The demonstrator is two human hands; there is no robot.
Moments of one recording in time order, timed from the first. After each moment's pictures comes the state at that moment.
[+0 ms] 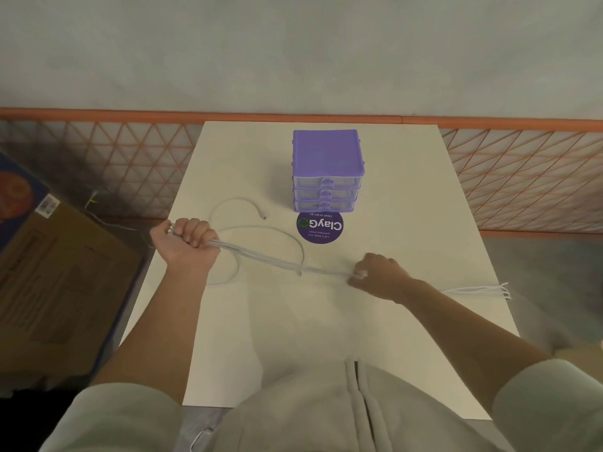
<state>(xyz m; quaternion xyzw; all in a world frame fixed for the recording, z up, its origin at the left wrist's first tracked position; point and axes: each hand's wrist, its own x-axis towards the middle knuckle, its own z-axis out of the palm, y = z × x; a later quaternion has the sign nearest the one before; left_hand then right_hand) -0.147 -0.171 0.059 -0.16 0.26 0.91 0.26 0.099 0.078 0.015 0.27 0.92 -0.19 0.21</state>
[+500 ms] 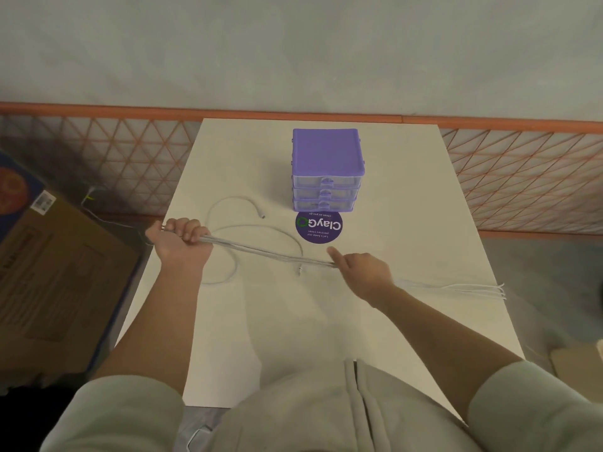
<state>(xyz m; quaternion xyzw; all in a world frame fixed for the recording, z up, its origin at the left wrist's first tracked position) -0.164 -0.171 0.052 -0.21 0.26 0.92 0.22 0.077 0.042 0.034 0.35 0.90 -0.22 0.13</state>
